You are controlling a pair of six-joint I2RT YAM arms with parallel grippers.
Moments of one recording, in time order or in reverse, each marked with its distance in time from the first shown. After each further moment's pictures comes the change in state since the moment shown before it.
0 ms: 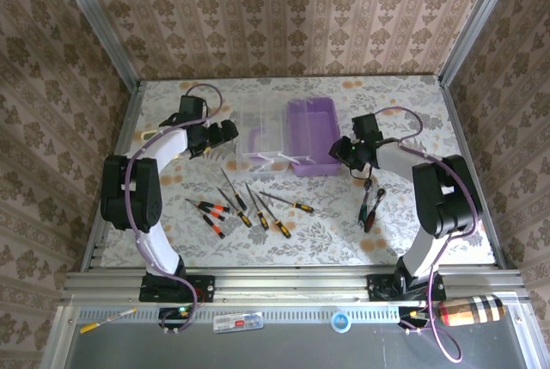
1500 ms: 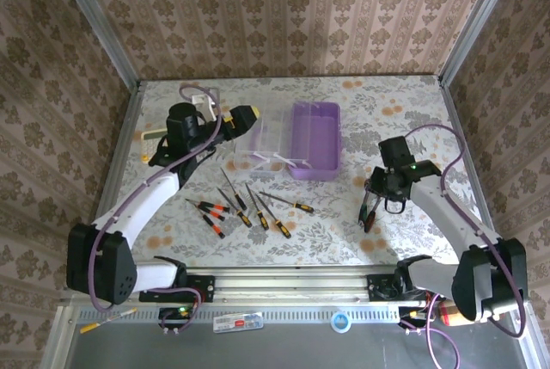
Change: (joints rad) left arm -0.187 -0.484 -0.310 0.562 0.262 -0.250; right arm -0.070 -0.492 -0.143 -0.601 0.252 -0.209
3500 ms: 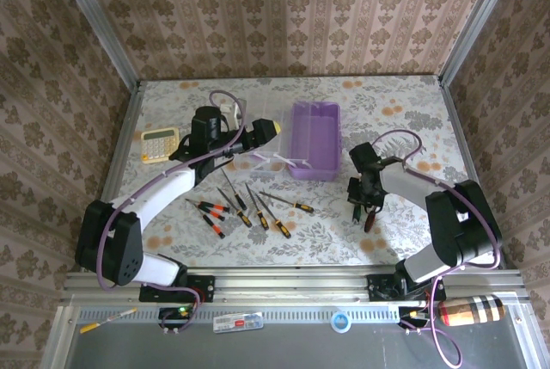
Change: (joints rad) left arm -0.100 0.120 0.012 -0.015 0.077 -0.026; right arm 0.135 0.321 -0.003 0.136 -0.051 0.001
